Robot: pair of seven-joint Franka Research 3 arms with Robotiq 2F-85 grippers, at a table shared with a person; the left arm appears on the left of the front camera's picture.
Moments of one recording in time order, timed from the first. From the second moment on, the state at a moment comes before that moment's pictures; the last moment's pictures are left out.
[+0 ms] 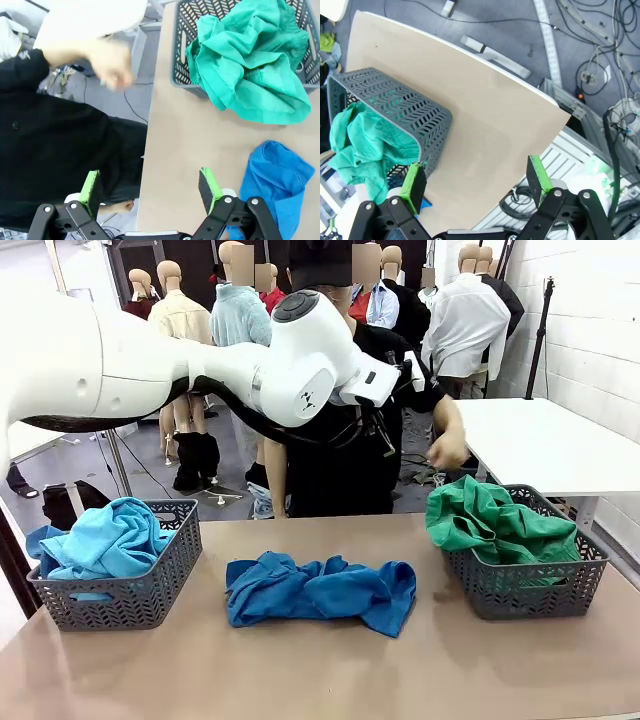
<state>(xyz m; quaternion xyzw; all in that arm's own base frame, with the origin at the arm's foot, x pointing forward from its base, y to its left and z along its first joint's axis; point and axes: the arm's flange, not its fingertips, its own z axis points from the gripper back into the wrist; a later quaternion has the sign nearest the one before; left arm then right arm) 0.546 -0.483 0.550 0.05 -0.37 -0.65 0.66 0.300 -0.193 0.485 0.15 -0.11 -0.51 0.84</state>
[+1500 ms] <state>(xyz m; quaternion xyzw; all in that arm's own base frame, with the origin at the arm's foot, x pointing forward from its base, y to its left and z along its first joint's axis) 0.336 -0.125 0.642 0.26 -0.44 -0.16 0.84 0.362 0.175 0.667 0.04 -0.20 0.16 0.97</state>
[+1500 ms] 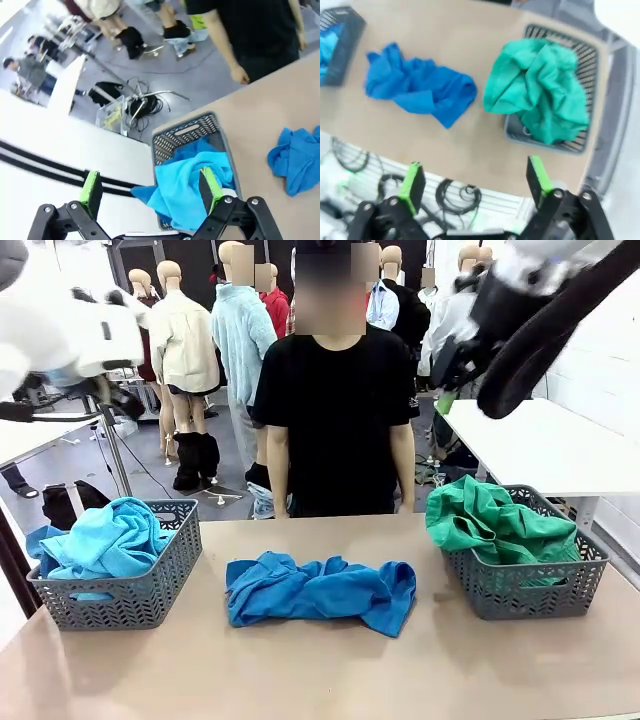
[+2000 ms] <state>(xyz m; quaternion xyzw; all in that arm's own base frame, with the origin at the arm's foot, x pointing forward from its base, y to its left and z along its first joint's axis) 0.351 -0.149 0.632 0.27 -0.43 -0.20 0.84 0.364 0.174 0.669 0.02 -0.20 0.16 0.97</state>
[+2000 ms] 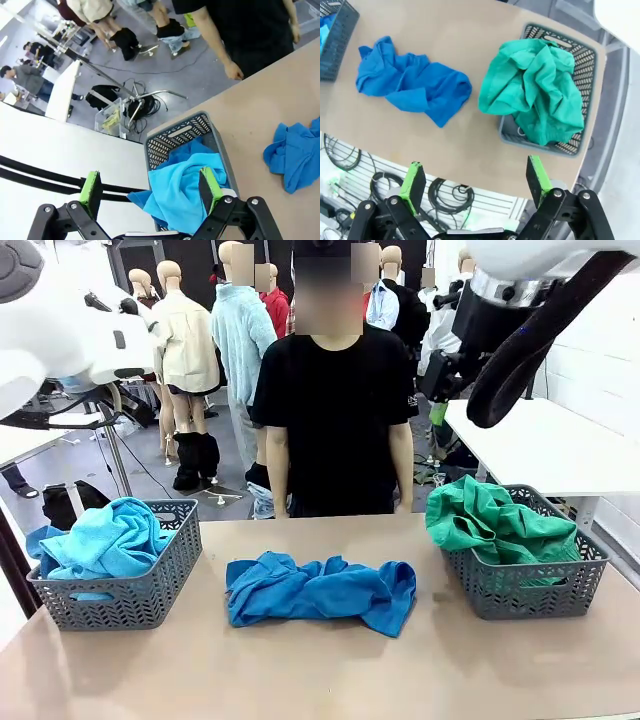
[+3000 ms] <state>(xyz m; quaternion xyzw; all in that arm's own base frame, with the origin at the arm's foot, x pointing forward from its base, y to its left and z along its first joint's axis) 0.356 -0.128 0.637 0.26 -0.42 -0.18 0.85 0.448 0.327 0.542 -0.04 -0.06 0.37 0.93</state>
